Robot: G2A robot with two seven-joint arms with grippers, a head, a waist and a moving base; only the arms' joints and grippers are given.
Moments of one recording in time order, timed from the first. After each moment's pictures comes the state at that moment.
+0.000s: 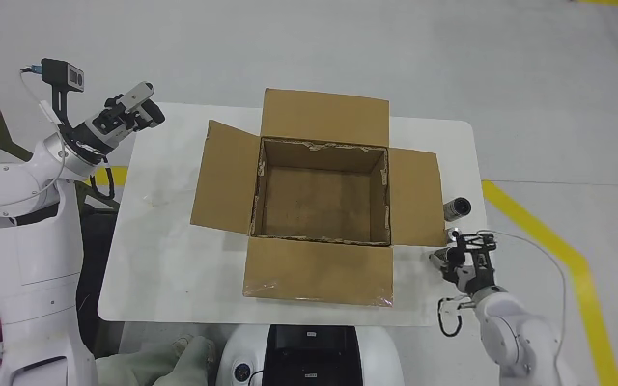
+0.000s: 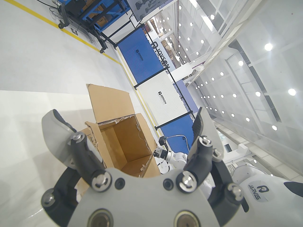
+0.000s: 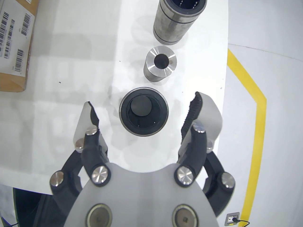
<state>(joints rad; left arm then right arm) 1.17 -0.99 -1.85 -1.58 -0.29 -0.26 -1.02 -1.90 -1.22 1.64 -1.97 -1.25 -0.04 0.56</state>
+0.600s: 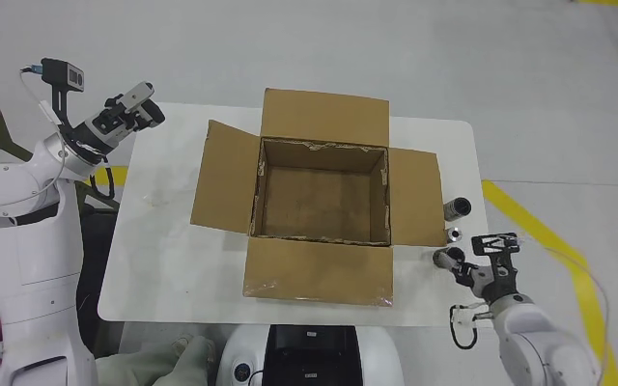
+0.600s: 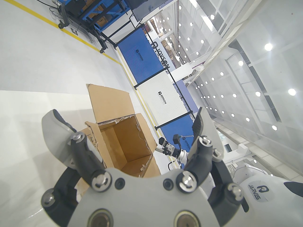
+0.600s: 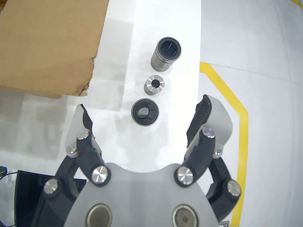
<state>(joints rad) 1.17 -0.99 -1.85 -1.58 -0.29 -0.26 -1.02 -2.05 -1.22 1.71 -2.25 -1.26 -0.04 0.61</state>
